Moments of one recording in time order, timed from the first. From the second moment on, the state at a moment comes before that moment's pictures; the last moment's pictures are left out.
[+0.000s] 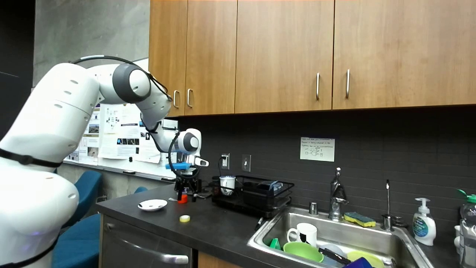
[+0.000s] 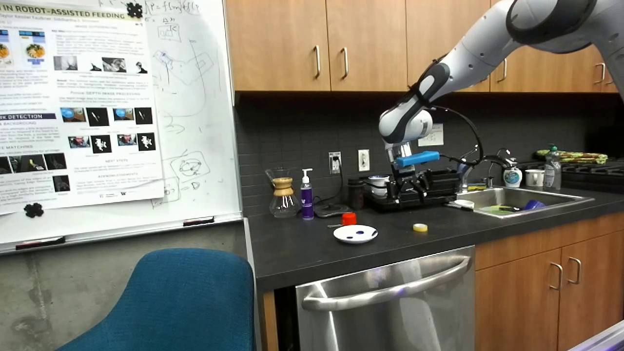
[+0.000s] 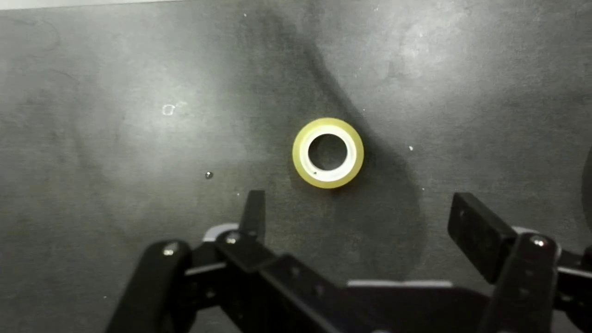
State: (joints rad) arm 0.05 0.34 0.05 -1.86 -0.09 1.98 0.25
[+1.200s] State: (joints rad) arm 0.07 0.40 0.05 -1.84 0.06 1.84 0.22
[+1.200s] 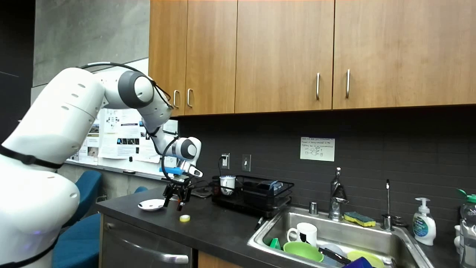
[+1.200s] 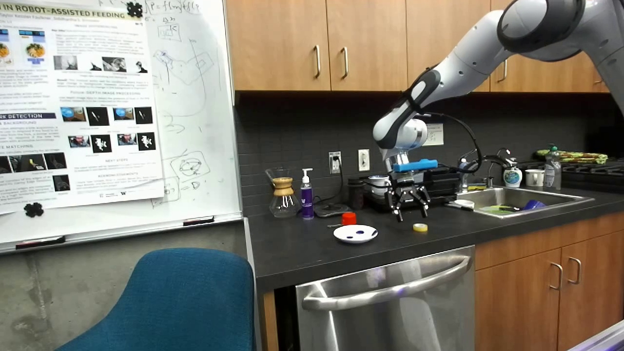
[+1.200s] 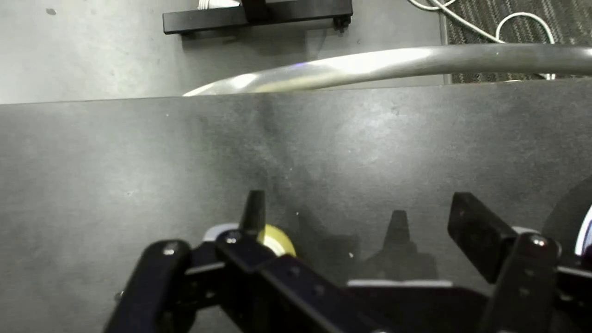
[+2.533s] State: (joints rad) arm 0.08 0.30 -0.01 -1.96 -0.06 1.84 0.42
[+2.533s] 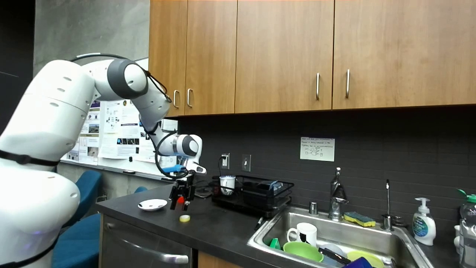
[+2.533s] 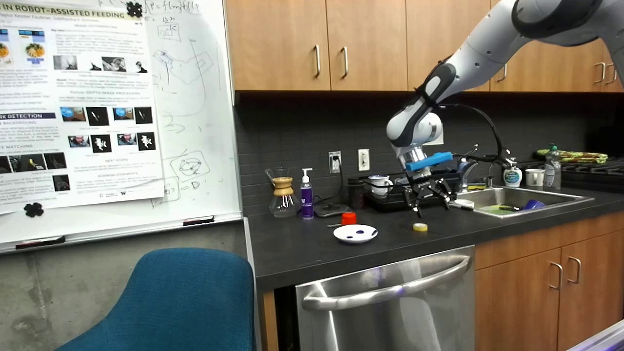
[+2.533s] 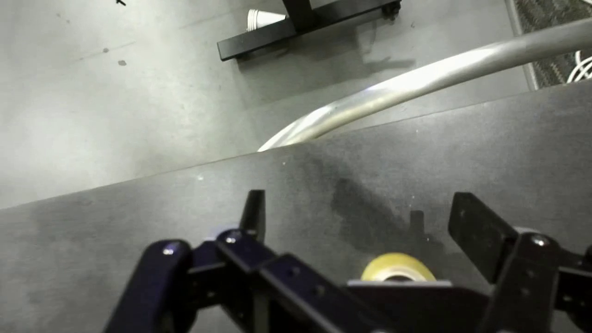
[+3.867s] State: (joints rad) arm 0.10 0.43 -0.03 -1.79 -0.15 1.91 0.52
